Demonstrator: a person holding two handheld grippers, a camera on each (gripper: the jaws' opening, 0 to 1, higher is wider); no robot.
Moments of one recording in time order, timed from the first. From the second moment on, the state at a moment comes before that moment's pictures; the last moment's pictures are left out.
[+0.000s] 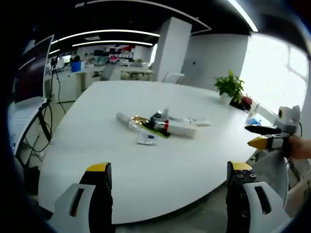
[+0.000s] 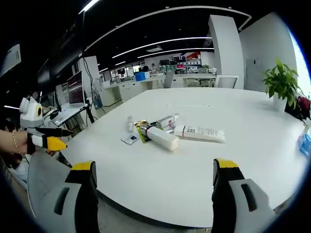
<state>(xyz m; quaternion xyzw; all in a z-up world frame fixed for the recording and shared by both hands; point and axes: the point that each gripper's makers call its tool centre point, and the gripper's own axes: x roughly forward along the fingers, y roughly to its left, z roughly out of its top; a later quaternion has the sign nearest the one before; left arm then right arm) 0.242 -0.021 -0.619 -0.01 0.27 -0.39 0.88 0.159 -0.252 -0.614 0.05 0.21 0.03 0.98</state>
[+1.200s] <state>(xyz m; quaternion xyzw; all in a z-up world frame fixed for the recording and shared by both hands) 0.243 -0.020 -0.621 0.00 0.27 -0.38 0.88 0.159 -0.249 -0.615 0.05 0.21 0.03 0.98</state>
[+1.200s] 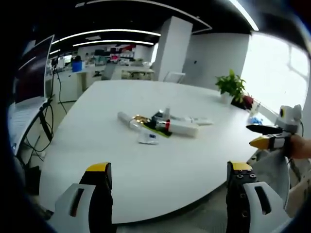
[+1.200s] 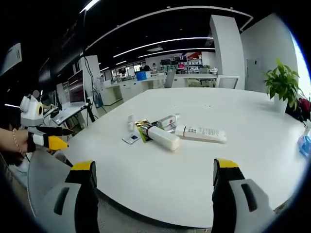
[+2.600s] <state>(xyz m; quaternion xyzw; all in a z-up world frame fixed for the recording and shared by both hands) 0.246 -0.016 -0.617 0.00 0.26 -0.37 0.89 0.278 -0.276 -0.640 -0.09 0.31 0.17 0.93</state>
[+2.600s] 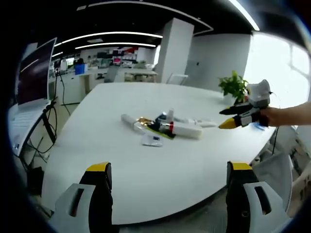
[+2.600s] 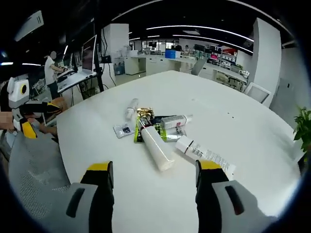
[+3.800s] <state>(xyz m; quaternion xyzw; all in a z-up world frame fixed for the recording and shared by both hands) 0.253 -0.006 -0.625 0.01 0.27 -0.34 0.90 0.383 -0.233 -0.721 -0.16 0.41 0.28 0.85</state>
